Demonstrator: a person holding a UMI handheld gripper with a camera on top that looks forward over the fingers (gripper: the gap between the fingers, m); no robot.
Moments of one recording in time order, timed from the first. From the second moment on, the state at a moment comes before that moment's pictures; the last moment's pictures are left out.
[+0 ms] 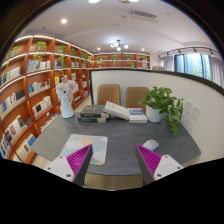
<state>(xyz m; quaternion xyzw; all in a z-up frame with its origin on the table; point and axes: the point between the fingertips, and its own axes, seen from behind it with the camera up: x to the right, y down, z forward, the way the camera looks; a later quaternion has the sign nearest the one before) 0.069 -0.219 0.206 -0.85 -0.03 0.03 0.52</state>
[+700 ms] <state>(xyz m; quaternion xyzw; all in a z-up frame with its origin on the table) 0.219 -0.202 0.042 -0.92 0.03 -0.03 0.40</state>
